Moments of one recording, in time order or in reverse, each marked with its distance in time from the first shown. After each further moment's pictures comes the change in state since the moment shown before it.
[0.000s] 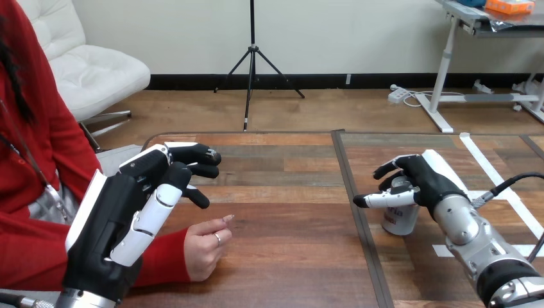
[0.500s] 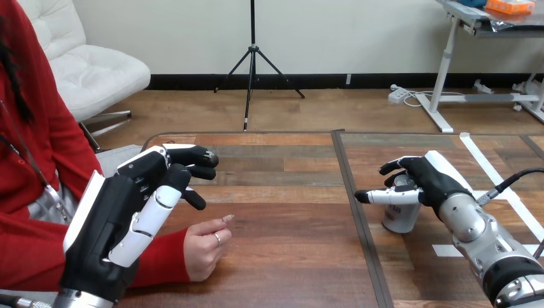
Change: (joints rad) left arm 0.000 0.001 0.011 0.008 0.019 -0.010 0.000; right arm -0.004 -0.023 0.010 -0.011 -0.012 0.019 0.049
